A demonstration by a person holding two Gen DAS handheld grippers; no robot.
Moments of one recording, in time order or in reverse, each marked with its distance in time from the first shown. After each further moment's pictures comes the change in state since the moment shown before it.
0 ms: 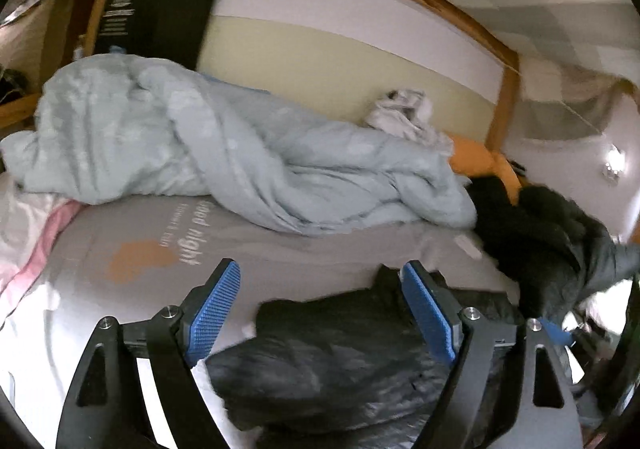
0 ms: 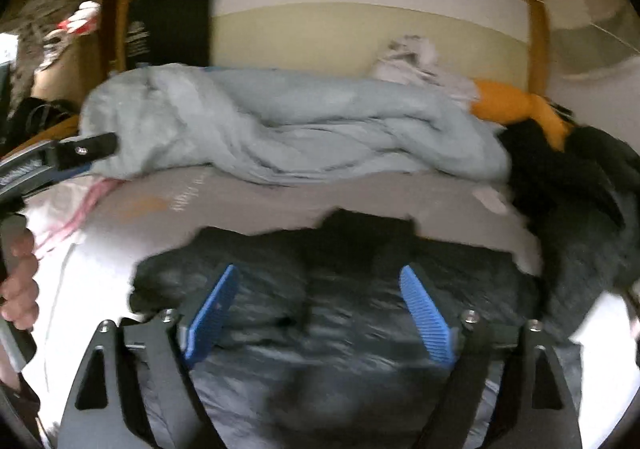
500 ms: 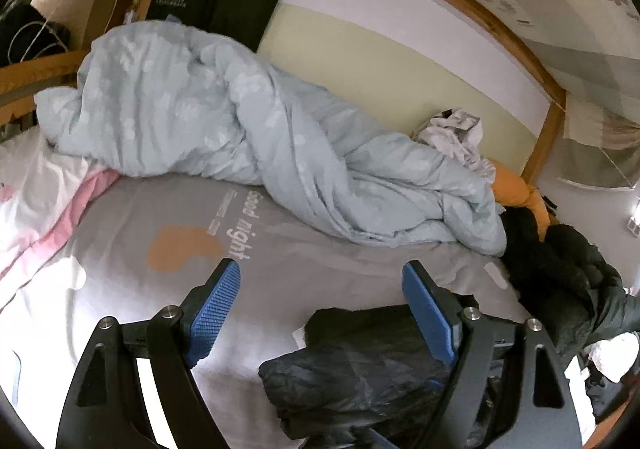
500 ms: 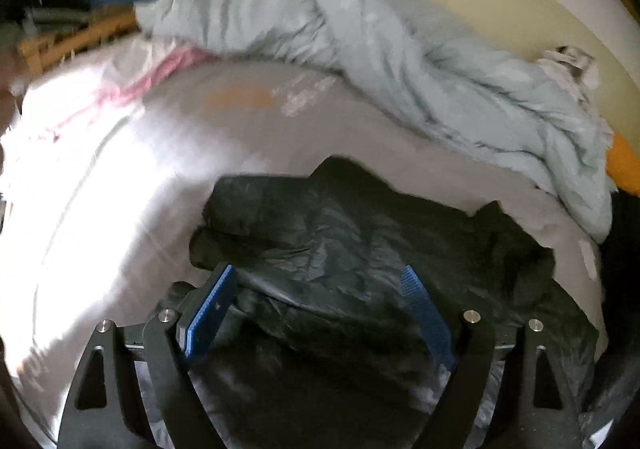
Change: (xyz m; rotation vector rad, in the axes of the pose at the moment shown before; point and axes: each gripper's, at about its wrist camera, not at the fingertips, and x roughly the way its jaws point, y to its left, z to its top) left arm 0.009 0.073 0.004 -0.146 0.021 0.081; right arm 0.122 0.148 -0.023 -0.386 0.293 0.173
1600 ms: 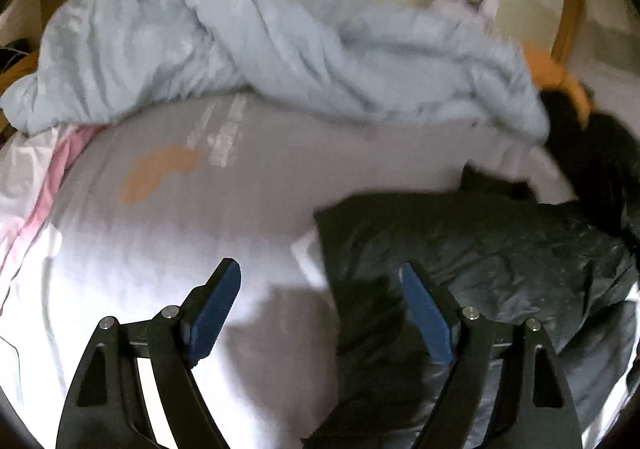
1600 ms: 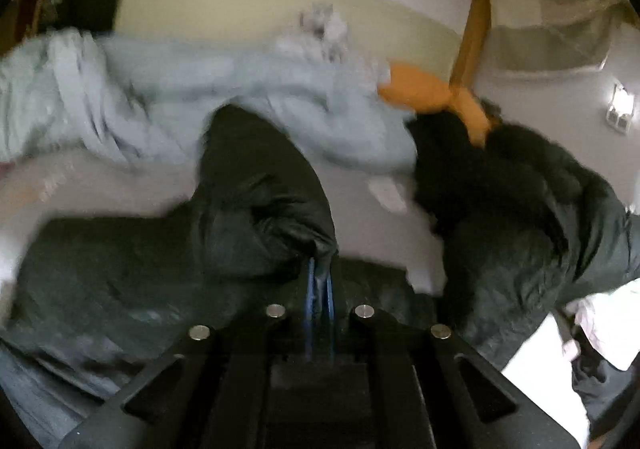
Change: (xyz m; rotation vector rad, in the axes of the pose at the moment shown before) left arm 0.106 -0.046 -0.082 0.211 0.341 0.161; right arm -0.073 -0.261 -0.116 0.469 -0.058 -0.527
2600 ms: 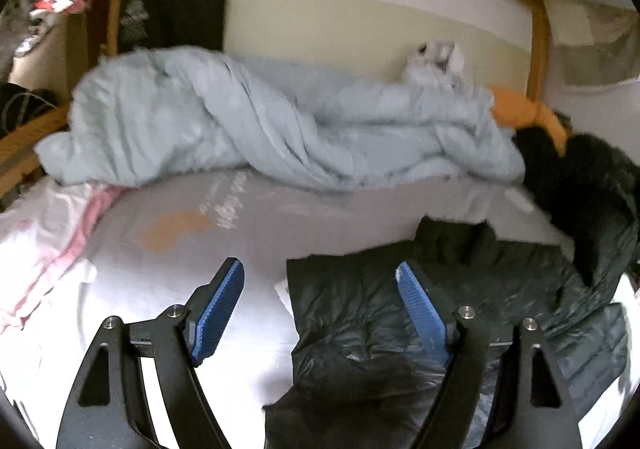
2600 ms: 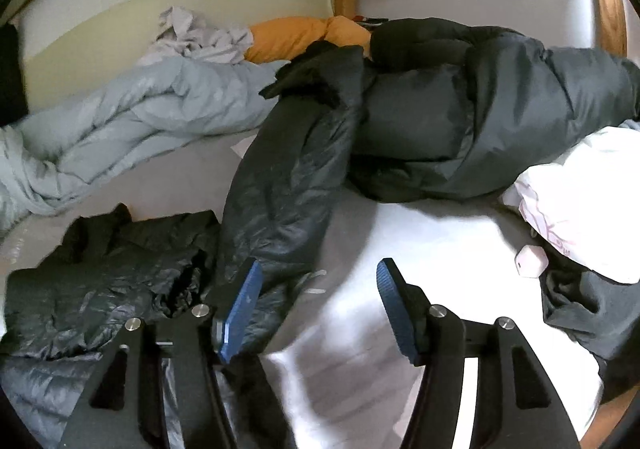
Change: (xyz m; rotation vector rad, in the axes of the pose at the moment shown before) left arm -0.128 -0.038 -0.031 0.024 -0.320 0.017; right arm -0.015 -0.244 -0.082 0.375 -0.006 -0.001
